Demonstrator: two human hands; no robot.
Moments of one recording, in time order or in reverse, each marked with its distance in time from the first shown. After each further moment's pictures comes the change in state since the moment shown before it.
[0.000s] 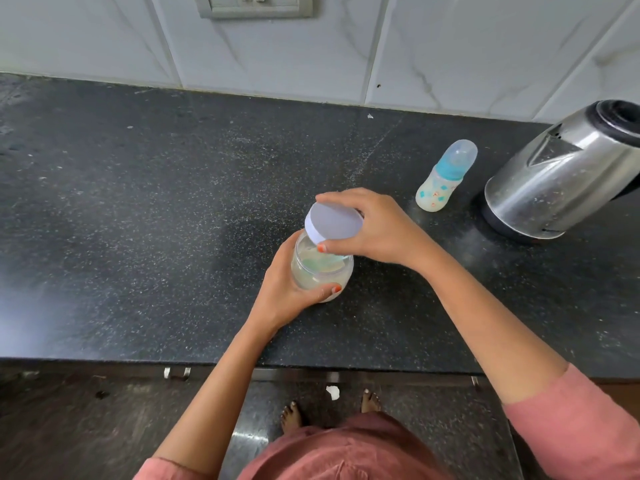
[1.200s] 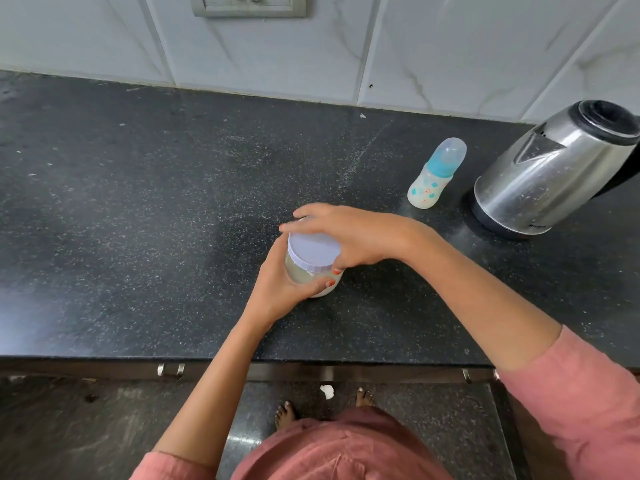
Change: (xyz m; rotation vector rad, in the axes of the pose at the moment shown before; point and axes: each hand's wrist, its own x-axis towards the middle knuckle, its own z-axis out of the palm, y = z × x) left_hand 0.000 -0.005 0.002 -0.002 0.012 -0.021; right_hand 0.007 -0.025 0.002 -0.467 -0.507 -0.129
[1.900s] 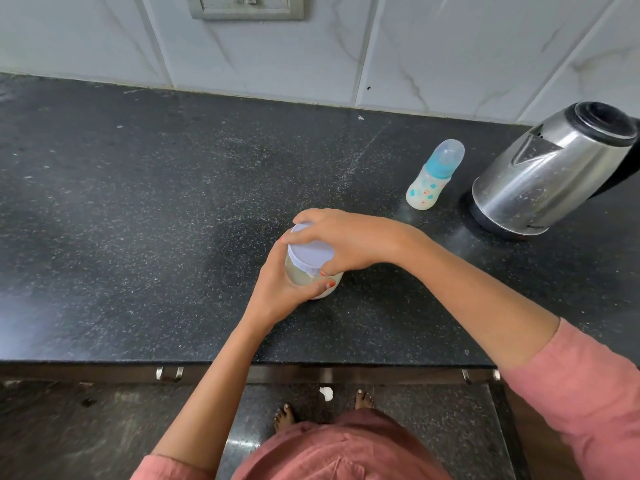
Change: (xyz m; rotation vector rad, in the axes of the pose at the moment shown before) left_hand -0.001 0.003 0.001 -0.005 0.001 0.012; right_hand 0.006 -0.006 0.003 -0.093 -0.008 -0.007
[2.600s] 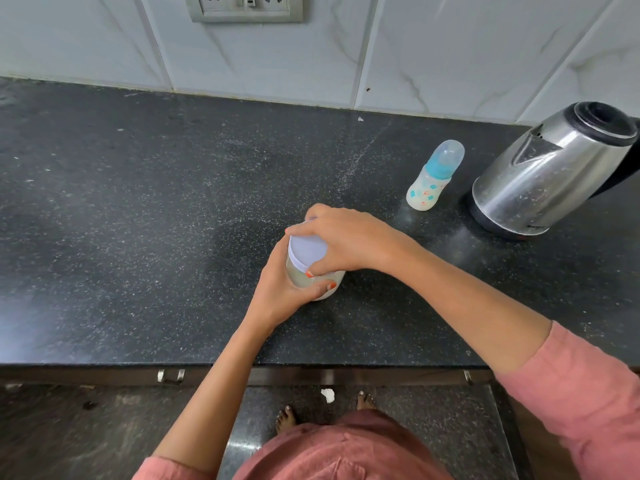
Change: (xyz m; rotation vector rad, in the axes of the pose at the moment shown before) left_hand 0.001 -0.001 -0.001 -0.019 -0.016 0.015; right_hand 0.000 -0.006 0.005 -0.017 0.163 0.158
